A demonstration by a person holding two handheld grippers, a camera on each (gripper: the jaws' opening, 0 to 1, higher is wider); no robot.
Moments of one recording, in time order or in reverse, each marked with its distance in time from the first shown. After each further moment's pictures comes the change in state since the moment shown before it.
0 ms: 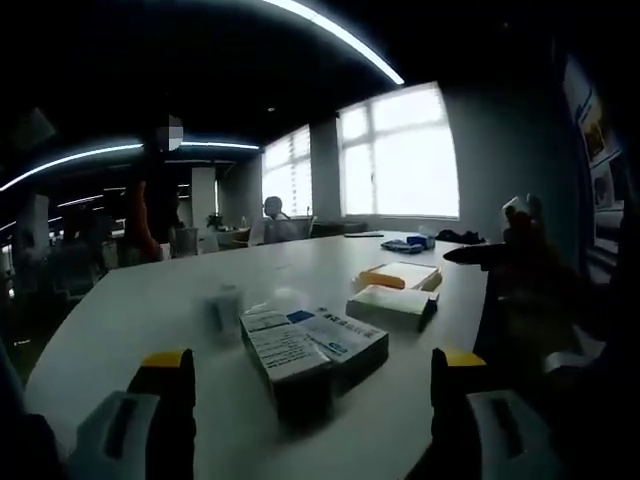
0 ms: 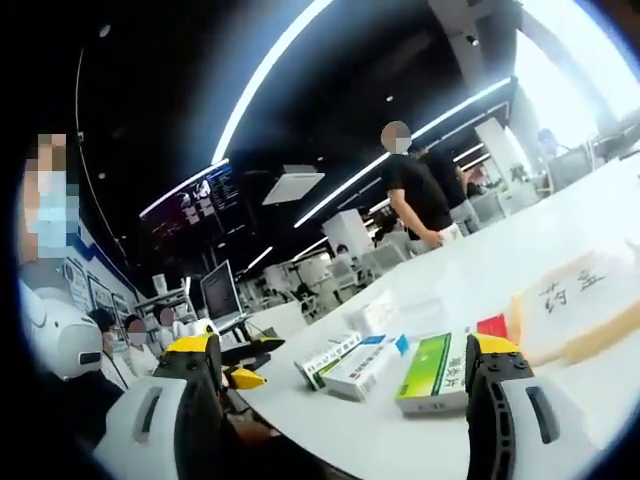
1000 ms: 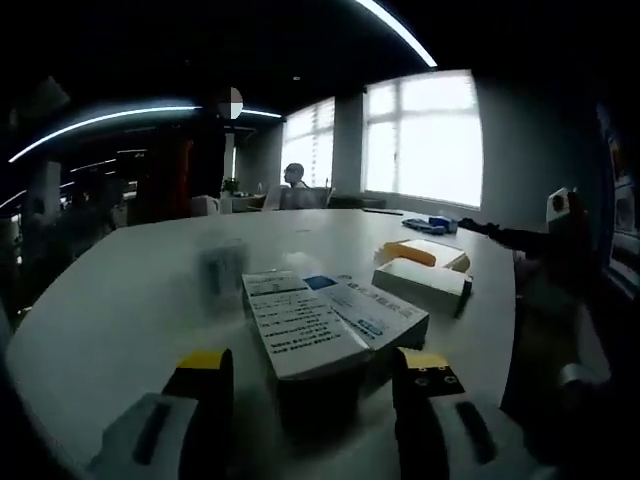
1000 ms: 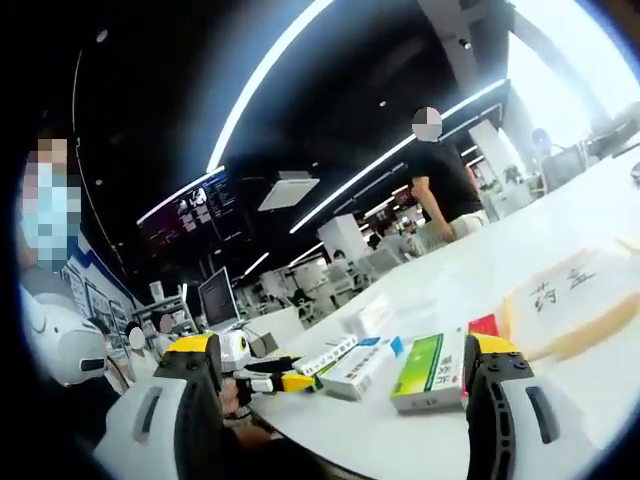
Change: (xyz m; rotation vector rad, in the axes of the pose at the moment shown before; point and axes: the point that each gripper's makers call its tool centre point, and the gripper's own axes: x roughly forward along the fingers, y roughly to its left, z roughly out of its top) left arm 0.044 0.014 -0.039 -0.078 0.128 0.061; right arm -0.010 -0.004 0.002 0.016 -0.018 -0.021
